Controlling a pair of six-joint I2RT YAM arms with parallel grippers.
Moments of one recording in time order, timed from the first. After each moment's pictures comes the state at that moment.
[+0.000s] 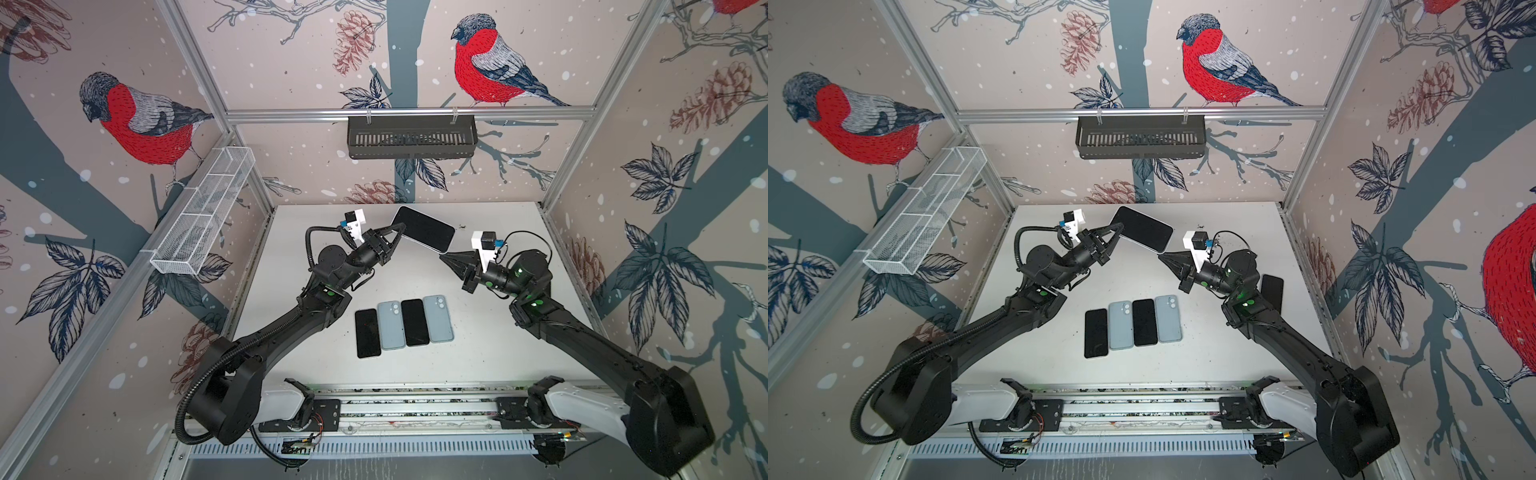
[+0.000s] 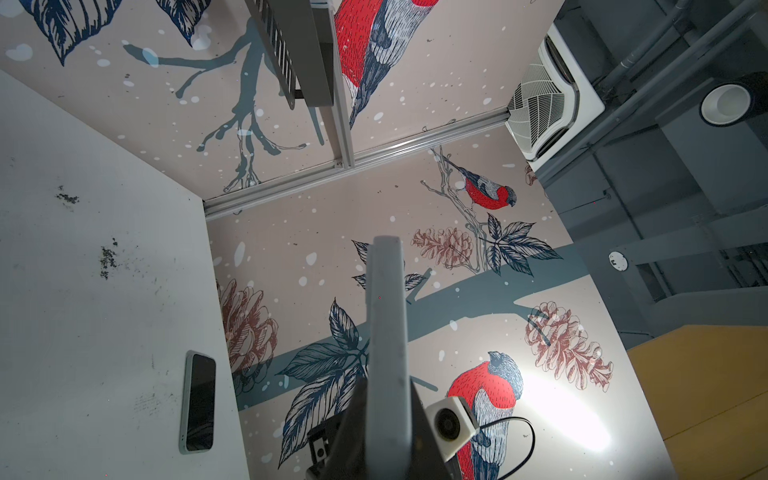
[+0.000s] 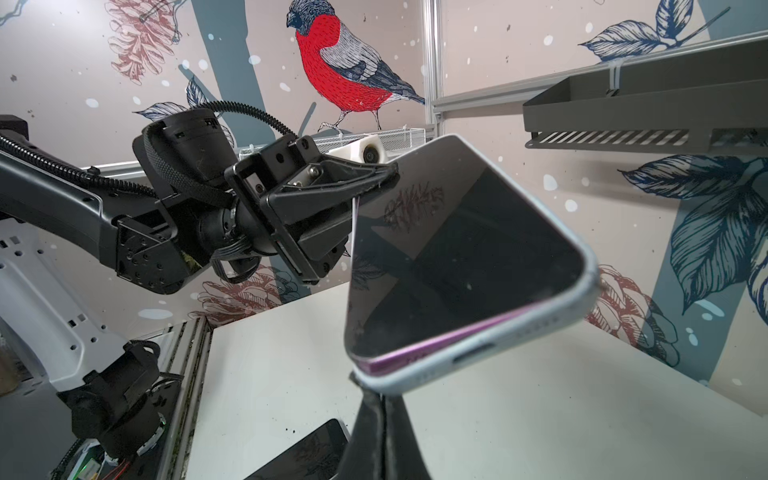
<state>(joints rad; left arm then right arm) -0.52 1.31 0.78 0.82 0.42 -1.43 0.44 1.11 0.63 0.60 -0.74 0.15</state>
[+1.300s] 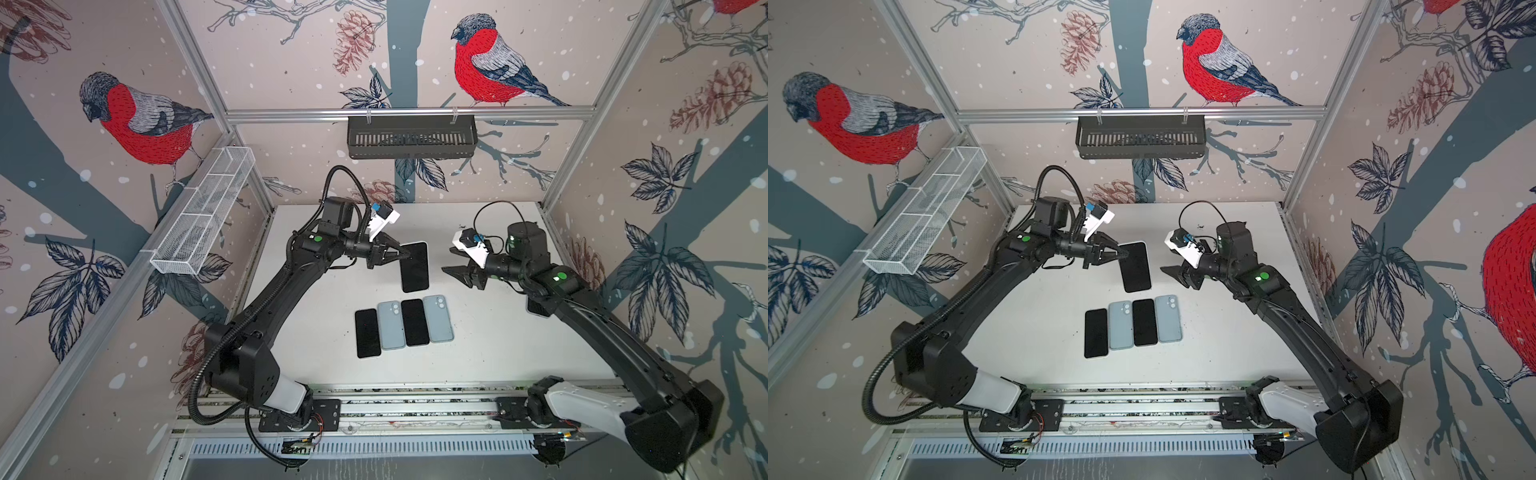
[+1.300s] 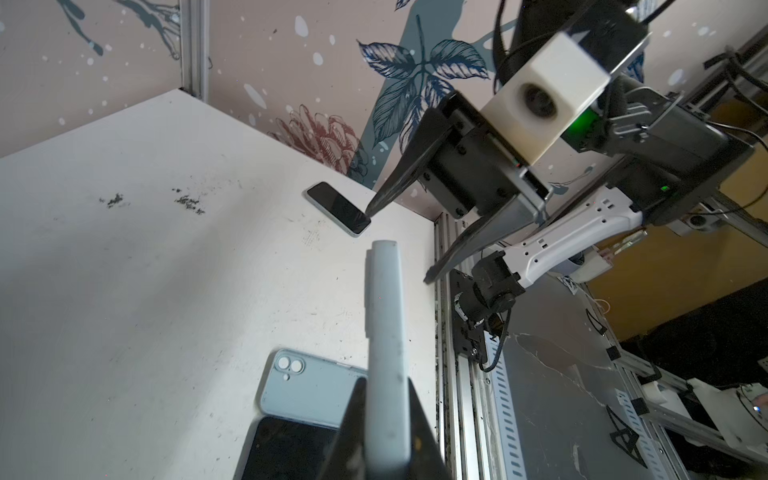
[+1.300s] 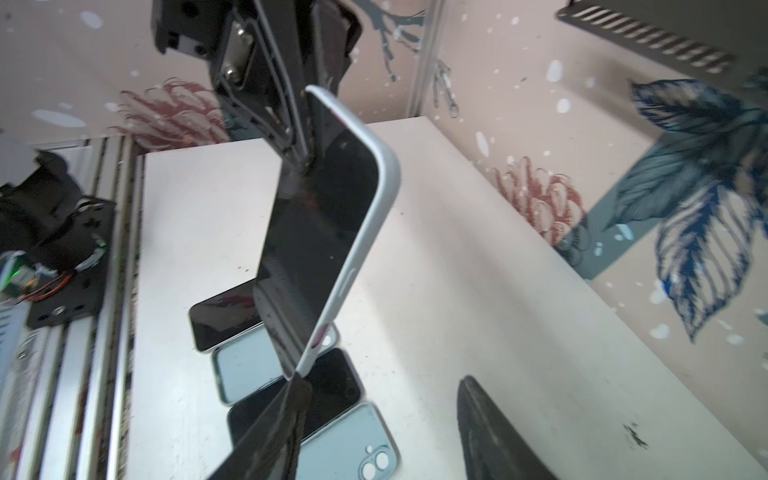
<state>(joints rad) -0.36 1.47 1.36 -0.52 1.15 0.19 0.48 1.16 1.09 -0.45 -0.63 -0.49</state>
